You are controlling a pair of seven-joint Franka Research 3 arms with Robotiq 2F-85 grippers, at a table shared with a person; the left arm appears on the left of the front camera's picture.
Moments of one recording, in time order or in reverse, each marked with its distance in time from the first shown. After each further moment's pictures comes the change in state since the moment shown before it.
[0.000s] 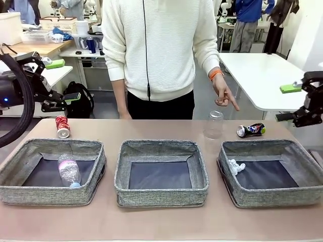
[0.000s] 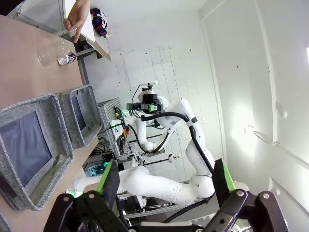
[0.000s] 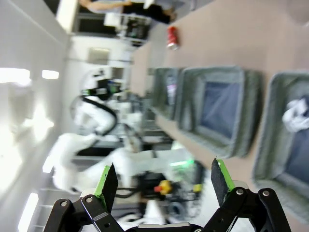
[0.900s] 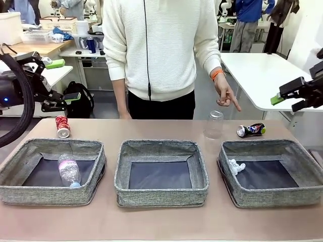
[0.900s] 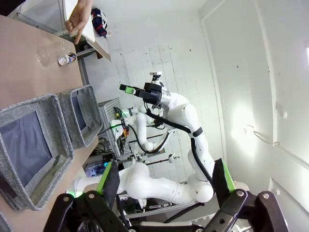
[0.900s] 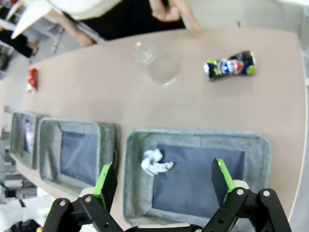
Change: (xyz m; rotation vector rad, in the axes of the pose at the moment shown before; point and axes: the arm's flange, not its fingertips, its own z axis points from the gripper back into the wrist) left arm 0.000 0.000 0.000 0.001 -0.001 0.000; right arm 0.041 0.015 -0.006 -0.765 -0.175 0.218
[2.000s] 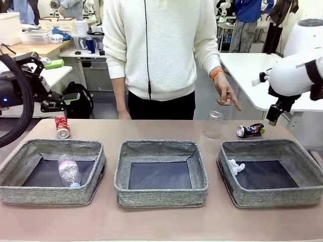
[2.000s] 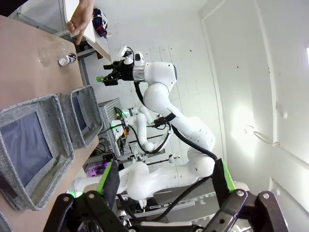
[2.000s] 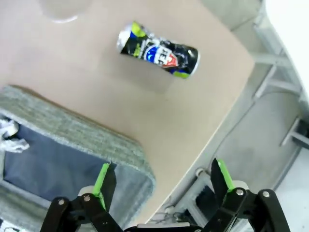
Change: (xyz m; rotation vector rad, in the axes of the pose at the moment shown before) left arm 0.000 0.000 0.000 0.001 -0.001 0.000; right arm 0.080 -0.016 -0.125 -0.510 0.458 0.661
